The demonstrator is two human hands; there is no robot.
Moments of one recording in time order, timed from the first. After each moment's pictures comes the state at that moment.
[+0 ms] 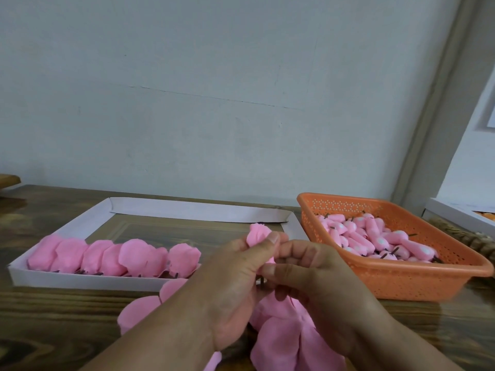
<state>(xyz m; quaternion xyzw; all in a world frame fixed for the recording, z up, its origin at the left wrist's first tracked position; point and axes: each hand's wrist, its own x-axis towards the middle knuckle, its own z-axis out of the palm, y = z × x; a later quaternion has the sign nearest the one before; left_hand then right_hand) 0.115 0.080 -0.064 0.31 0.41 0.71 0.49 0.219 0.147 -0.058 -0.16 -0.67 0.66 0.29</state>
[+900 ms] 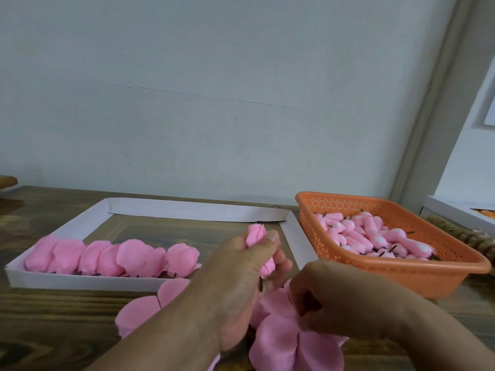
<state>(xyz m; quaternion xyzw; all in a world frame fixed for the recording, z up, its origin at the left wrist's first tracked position) 0.124 0.080 -0.056 0.27 0.44 0.73 0.45 0.245 0.169 -0.035 -0.20 -0.98 0.03 -0.03</state>
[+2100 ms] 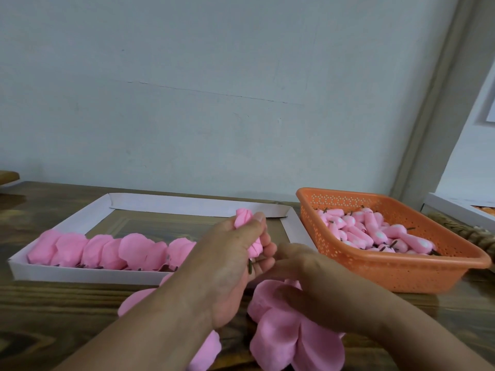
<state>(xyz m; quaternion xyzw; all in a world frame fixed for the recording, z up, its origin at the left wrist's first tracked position) 0.114 0.083 -0.051 0.27 0.45 0.74 0.42 0.231 0.172 -0.057 -0.11 -0.99 0.09 0.10</state>
